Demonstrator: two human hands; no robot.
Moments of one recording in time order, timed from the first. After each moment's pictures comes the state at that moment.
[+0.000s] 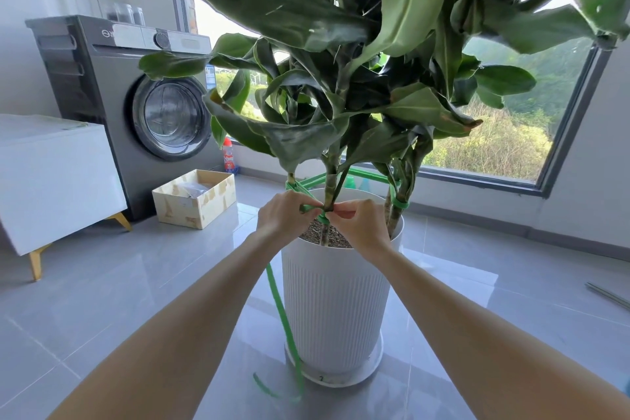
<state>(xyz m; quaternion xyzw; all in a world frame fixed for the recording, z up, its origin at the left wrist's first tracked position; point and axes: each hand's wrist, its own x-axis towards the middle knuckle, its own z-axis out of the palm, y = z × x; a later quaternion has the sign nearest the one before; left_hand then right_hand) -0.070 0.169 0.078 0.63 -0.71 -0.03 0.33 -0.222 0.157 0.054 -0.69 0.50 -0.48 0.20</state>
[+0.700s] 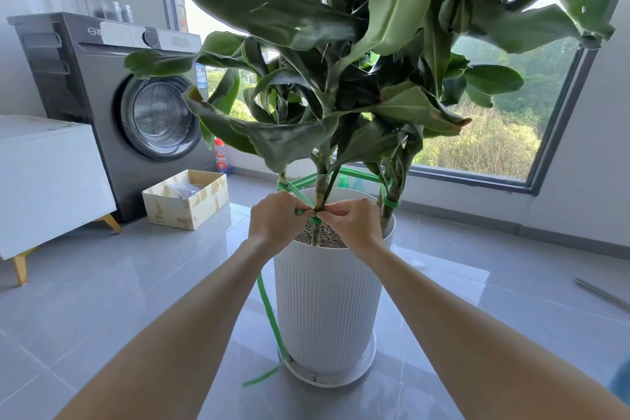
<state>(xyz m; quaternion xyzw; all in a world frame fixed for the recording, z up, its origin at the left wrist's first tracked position) -0.078 0.175 0.075 0.63 -0.69 0.01 0.35 -0.223 0.161 0.059 -0.66 0.52 -0.50 0.22</state>
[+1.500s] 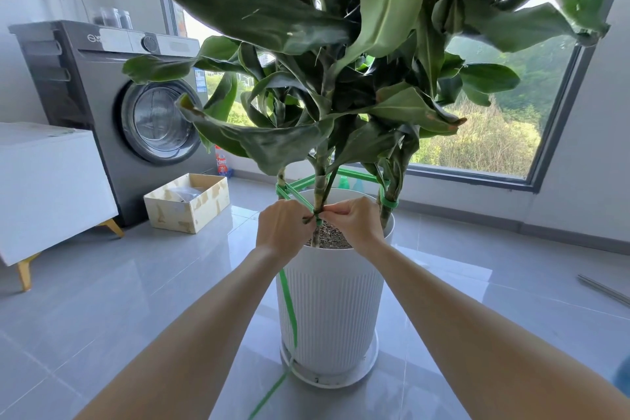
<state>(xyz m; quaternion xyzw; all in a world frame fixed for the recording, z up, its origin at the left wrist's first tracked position) -0.090 0.179 0.069 0.64 -0.71 0.07 0.30 -0.229 0.159 0.062 -0.68 0.51 -0.49 0.22</state>
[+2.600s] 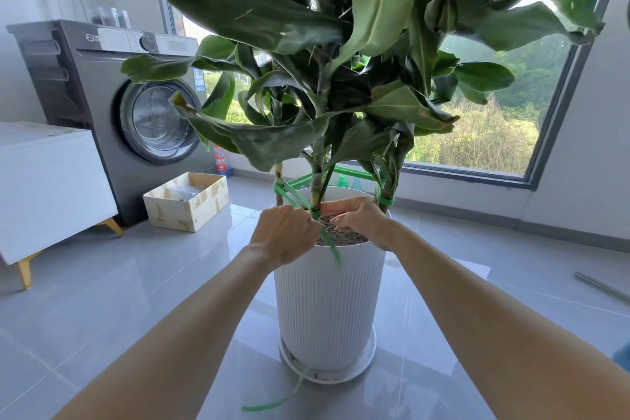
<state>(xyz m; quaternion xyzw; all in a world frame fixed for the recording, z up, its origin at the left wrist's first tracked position) -0.086 0.190 0.068 0.58 -0.78 0.12 0.22 -0.252 0.147 0.073 -0.67 0.49 -0.35 0.43</state>
